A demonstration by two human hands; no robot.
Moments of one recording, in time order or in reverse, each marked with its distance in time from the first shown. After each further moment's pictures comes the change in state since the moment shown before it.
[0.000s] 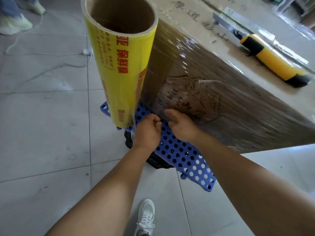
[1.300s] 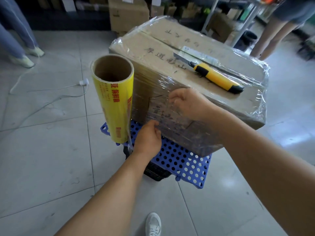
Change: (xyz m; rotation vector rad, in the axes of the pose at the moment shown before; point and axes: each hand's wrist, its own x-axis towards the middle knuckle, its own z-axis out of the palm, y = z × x) left_hand -0.038 0.076 -0.038 0.023 -0.124 0.101; right_hand -0.088 -0.096 -0.116 -0.283 0.251 -0.111
